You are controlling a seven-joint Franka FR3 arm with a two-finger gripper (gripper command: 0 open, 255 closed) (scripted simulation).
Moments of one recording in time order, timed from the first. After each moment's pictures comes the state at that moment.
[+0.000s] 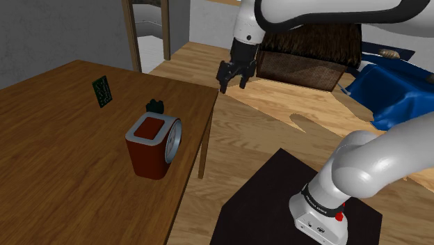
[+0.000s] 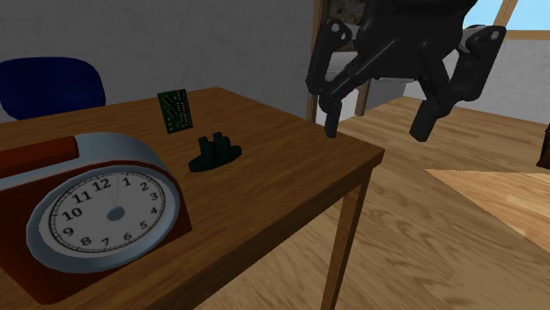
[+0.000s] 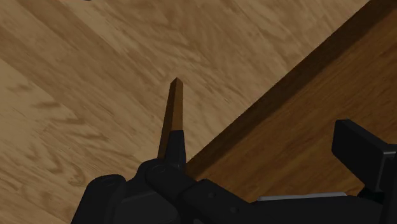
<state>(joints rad) 0.05 -0.46 0.16 -2.22 0.10 1.82 0.30</state>
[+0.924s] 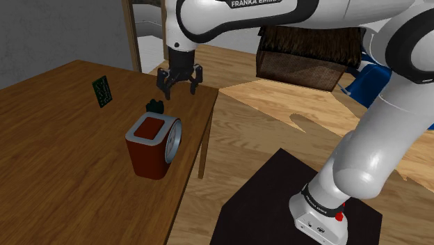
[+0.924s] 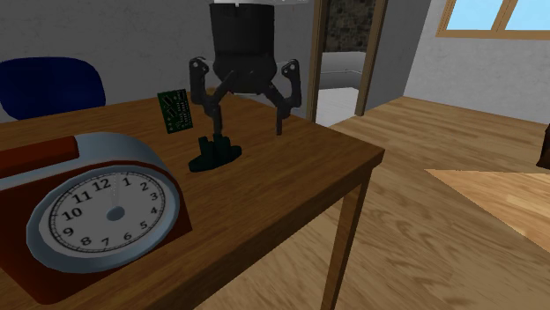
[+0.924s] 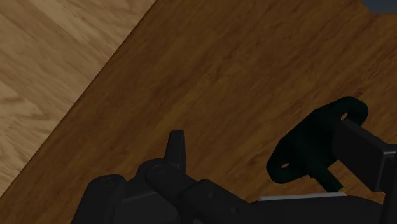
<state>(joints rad) 0.10 0.06 0.33 -1.78 -0.01 1.86 0.60</state>
